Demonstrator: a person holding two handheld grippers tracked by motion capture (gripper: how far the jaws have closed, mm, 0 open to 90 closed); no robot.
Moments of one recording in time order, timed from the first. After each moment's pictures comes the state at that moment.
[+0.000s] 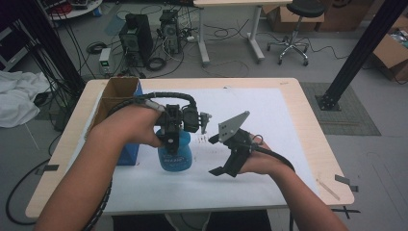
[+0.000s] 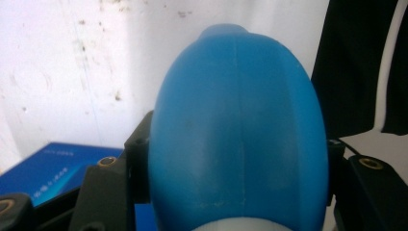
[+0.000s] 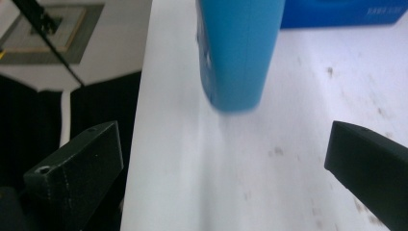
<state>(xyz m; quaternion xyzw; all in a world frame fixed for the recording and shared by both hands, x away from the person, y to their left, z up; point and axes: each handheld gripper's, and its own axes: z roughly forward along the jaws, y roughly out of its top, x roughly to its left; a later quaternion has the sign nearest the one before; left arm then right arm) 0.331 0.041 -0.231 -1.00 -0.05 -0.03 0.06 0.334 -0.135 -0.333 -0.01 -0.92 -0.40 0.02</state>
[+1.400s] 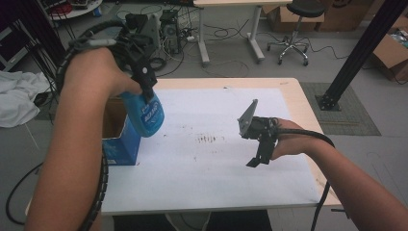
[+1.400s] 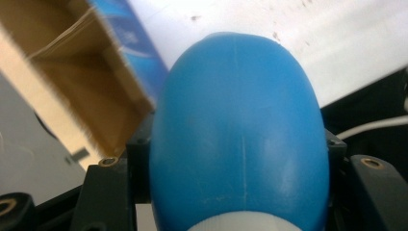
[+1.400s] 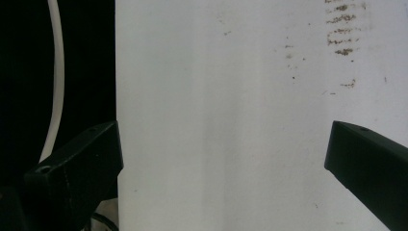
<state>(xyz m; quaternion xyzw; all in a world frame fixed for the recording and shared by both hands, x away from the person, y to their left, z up) 0.384 0.128 -0.108 -0.84 -0.54 -0.01 0.00 0.363 -0.187 -0.311 -0.01 -0.98 -0.17 0.04</state>
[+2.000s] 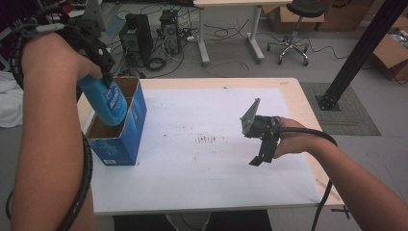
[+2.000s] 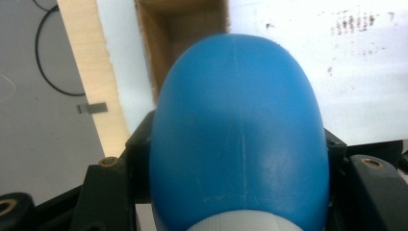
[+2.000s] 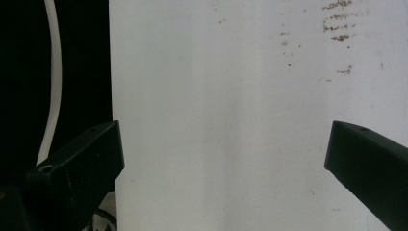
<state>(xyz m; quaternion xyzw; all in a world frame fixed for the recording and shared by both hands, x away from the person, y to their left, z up) 0.399 0.215 -0.099 -0.74 -0.67 -0.02 0.00 0.367 -0.194 -0.312 -0.02 -0.99 -0.17 0.04</state>
